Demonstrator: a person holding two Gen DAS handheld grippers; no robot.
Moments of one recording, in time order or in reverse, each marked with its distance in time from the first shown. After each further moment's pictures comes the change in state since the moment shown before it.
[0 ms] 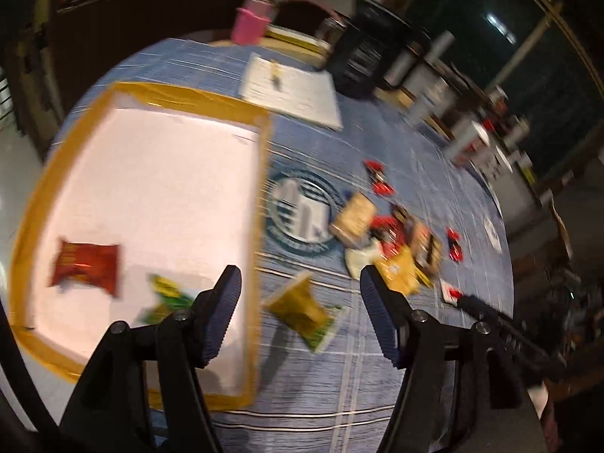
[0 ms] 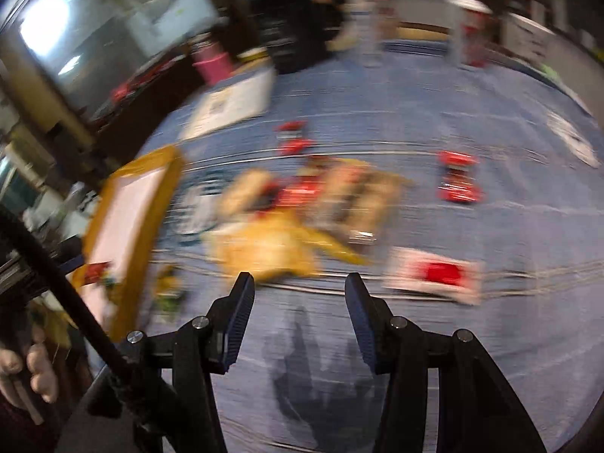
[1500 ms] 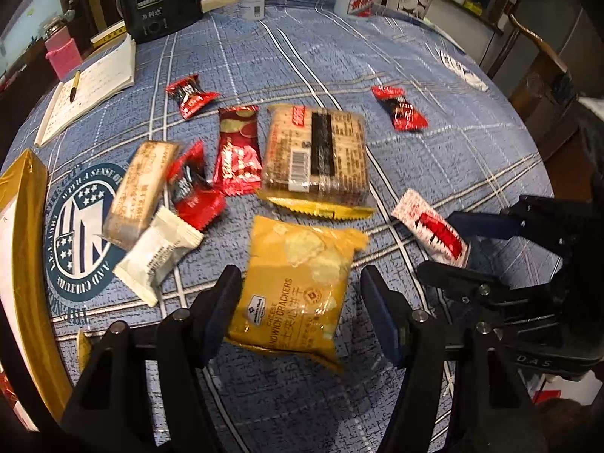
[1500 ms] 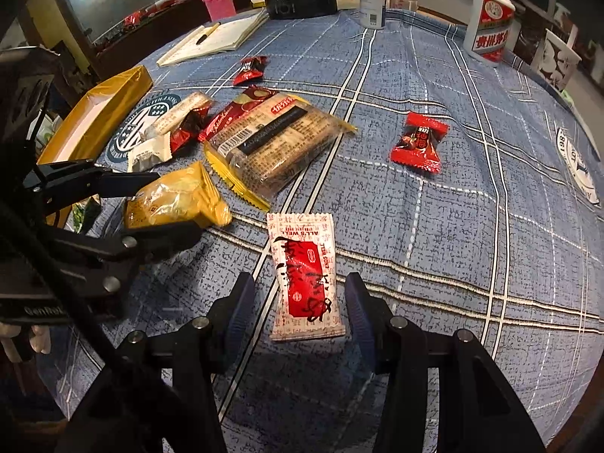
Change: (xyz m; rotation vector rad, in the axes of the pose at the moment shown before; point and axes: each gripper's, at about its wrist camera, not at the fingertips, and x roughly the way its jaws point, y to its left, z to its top) left arm 0.138 -0.157 -0.051 0.556 0.233 0.048; right arm 0.039 -0.026 -0.018 -0.279 0.123 -0.046
